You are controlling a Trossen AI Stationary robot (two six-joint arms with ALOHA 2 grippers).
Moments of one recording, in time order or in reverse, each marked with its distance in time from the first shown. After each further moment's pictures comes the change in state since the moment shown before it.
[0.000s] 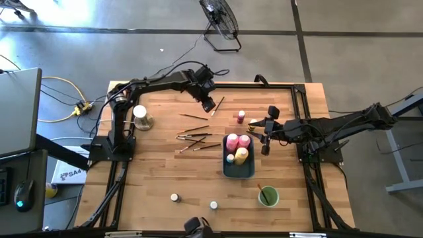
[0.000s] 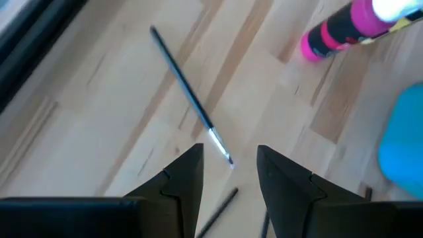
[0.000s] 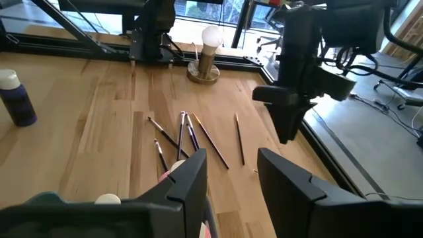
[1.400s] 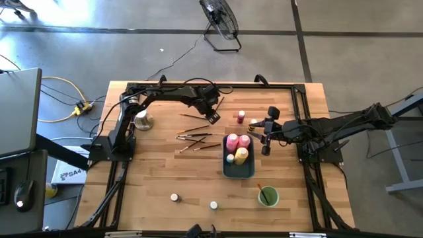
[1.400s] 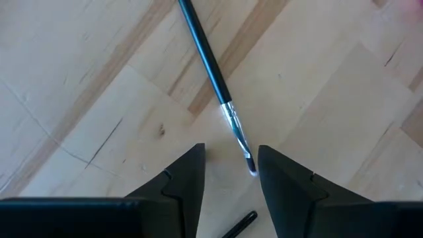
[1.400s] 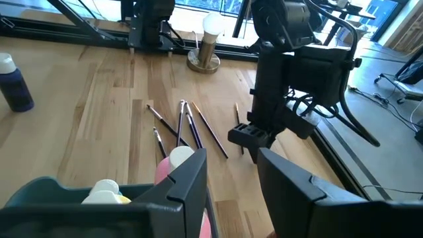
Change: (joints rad) left arm -0.097 0.135 -0.082 0.121 -0.175 -0.184; right arm 0.000 0.000 0.000 -0.044 0.000 0.005
